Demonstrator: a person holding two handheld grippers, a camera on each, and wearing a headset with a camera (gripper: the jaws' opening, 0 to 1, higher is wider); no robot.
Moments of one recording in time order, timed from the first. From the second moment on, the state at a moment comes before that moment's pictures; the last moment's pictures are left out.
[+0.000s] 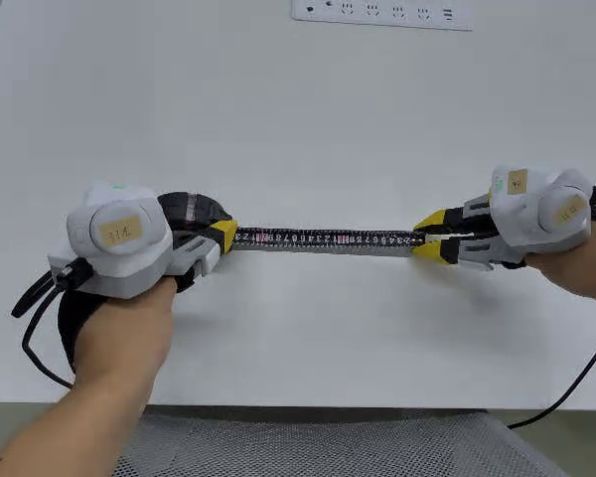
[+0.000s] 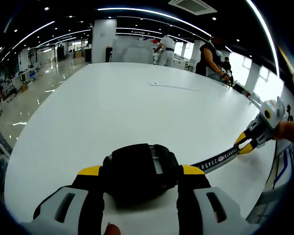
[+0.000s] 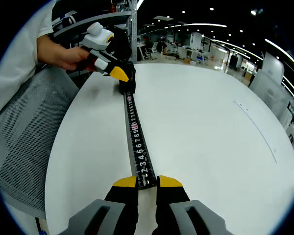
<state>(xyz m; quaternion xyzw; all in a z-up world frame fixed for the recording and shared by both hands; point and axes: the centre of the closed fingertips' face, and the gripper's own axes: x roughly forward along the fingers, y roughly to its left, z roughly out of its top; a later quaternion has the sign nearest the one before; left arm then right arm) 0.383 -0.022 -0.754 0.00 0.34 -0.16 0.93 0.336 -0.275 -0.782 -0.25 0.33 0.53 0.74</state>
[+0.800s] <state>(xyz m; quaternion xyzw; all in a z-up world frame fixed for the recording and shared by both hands) 0.386 -0.020 -0.753 -0.03 0.34 -0.16 0.93 0.343 -0.235 -0.781 -0.22 0.32 0.55 0.74</state>
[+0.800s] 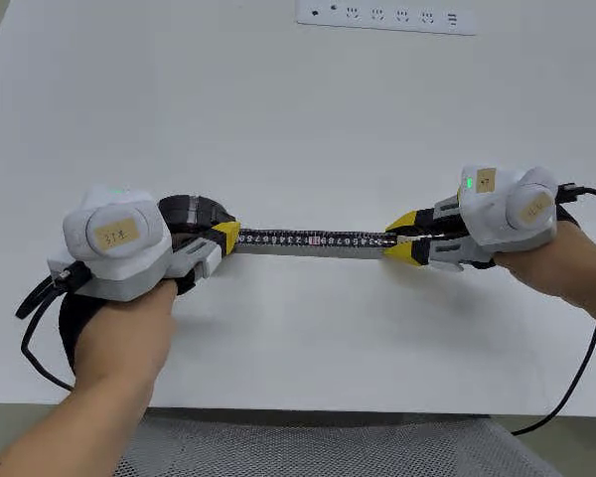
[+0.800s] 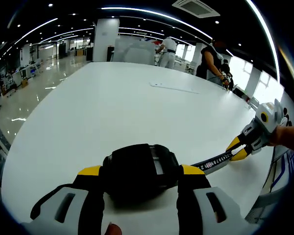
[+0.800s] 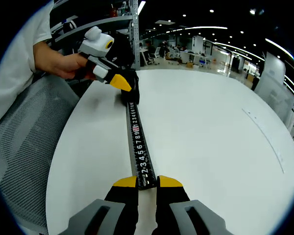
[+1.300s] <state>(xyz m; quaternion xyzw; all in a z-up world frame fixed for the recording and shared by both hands) 0.387 -0.019 -0.753 -0.03 0.34 -0.16 0.93 0.349 -0.211 -0.779 -0.22 0.31 0.55 0.74</state>
